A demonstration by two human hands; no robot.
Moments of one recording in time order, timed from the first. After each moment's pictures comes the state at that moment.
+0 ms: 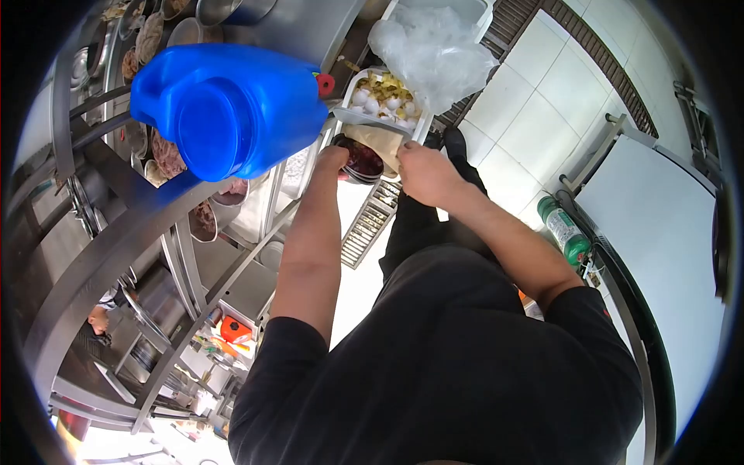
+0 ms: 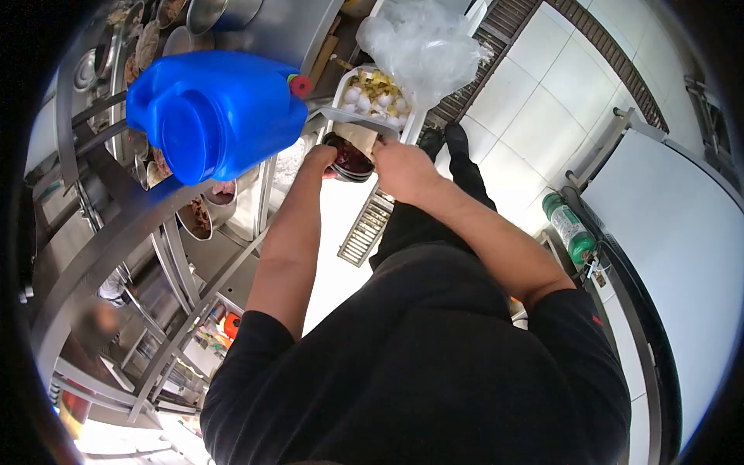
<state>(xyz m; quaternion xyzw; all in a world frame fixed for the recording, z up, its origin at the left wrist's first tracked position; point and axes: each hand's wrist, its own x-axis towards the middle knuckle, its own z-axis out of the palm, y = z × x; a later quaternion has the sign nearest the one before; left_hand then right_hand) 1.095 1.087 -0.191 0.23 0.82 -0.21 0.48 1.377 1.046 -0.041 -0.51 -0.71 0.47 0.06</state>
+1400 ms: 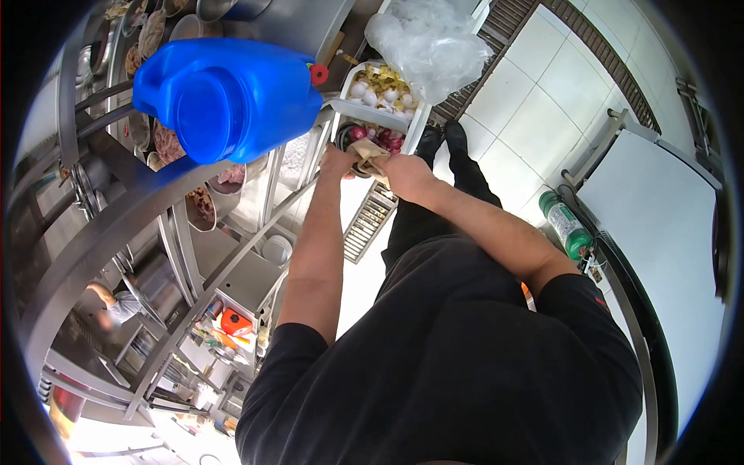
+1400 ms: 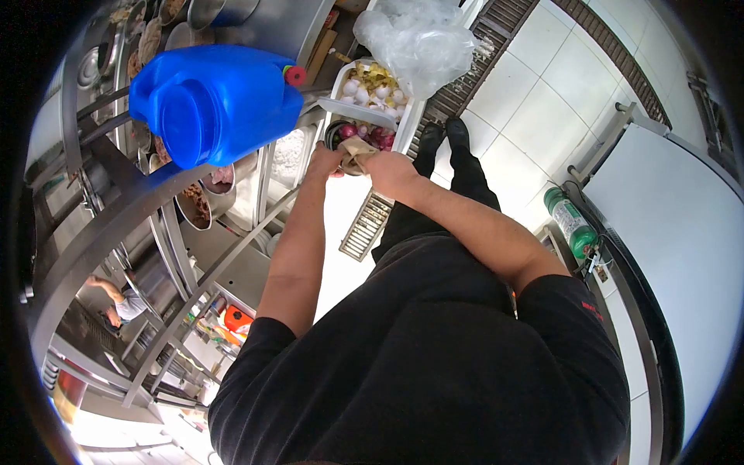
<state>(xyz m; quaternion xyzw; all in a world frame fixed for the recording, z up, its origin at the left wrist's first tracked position) 1.111 1.042 -0.172 0.34 0.83 -0.13 0.44 1.341 1.002 -0.100 -0.48 -0.73 0.48 0.02</state>
